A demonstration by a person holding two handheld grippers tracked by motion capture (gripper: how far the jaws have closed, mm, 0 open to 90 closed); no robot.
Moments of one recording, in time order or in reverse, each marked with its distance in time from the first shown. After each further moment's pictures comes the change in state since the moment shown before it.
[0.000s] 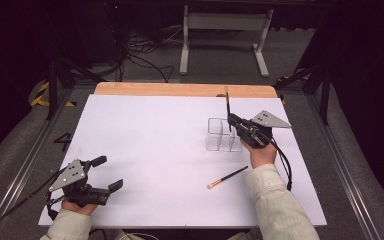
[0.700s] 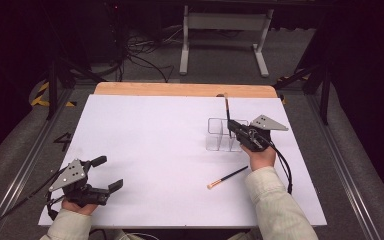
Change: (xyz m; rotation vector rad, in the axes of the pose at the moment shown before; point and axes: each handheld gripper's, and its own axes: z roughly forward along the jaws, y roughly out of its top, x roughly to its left) left arm 0.000 0.000 0.000 0.003 -0.001 0.003; right arm -0.005 -0.021 0.004 0.070 0.003 0.059
